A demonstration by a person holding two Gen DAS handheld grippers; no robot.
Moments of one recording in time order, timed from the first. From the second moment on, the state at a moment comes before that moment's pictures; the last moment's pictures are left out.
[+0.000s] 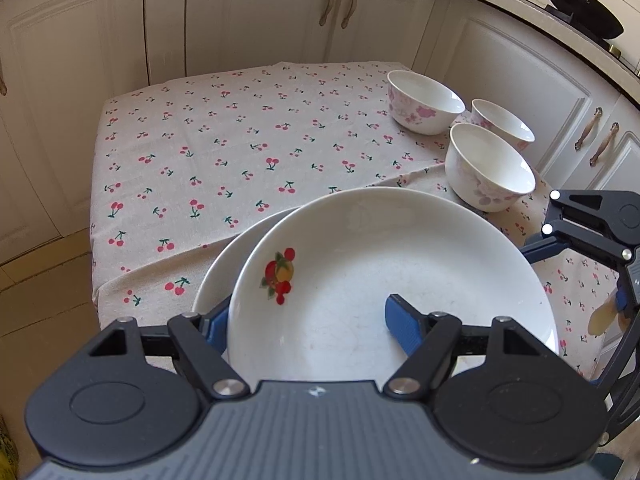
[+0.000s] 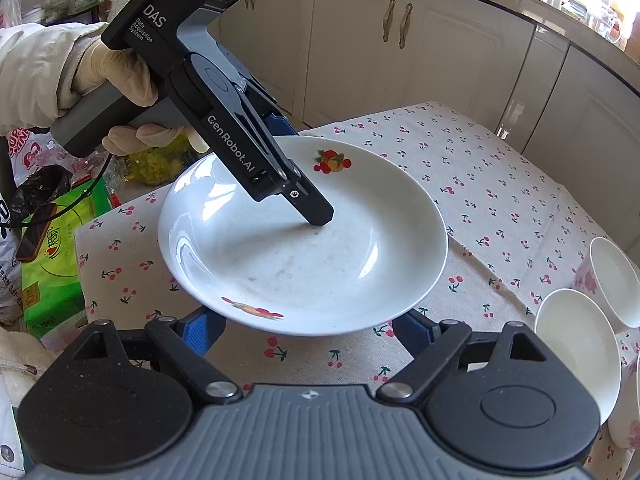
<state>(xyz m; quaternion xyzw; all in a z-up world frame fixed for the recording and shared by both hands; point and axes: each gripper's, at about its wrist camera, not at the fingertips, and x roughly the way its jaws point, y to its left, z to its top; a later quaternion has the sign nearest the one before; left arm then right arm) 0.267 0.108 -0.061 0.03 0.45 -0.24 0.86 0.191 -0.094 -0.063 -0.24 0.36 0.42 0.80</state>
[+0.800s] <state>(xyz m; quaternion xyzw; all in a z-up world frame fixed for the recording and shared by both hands) 0.273 0.106 -0.058 0.05 0.46 -0.24 0.86 0.189 -0.095 -0.059 -0.24 0.35 0.42 0.80</state>
